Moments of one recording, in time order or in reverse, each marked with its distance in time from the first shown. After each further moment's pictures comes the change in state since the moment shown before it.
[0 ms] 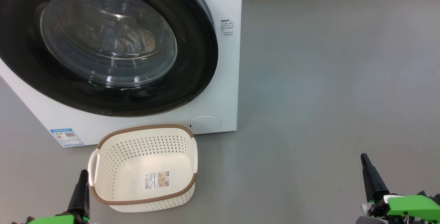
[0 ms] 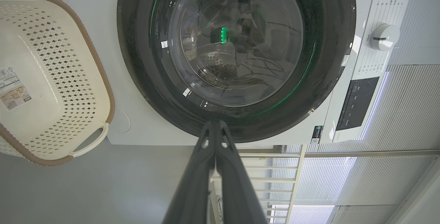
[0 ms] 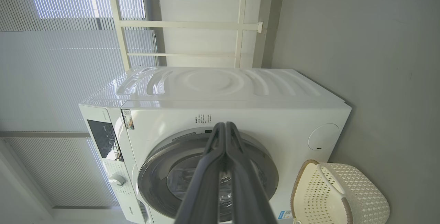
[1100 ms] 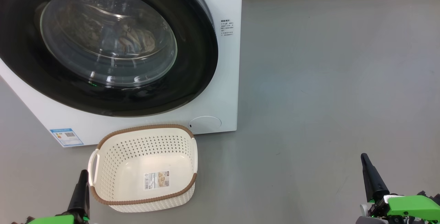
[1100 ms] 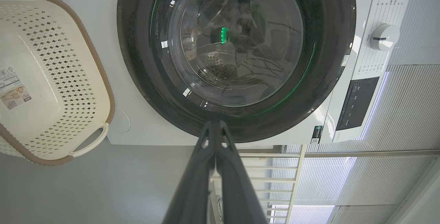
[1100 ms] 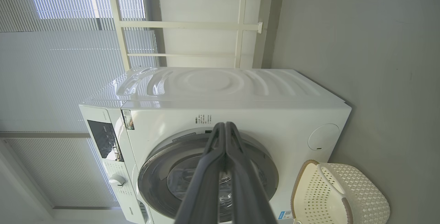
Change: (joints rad) left arm 0.000 0.000 0.000 0.000 0.000 0.000 0.000; right arm 0.000 0.001 -0.002 0.000 0.000 0.000 0.000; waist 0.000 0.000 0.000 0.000
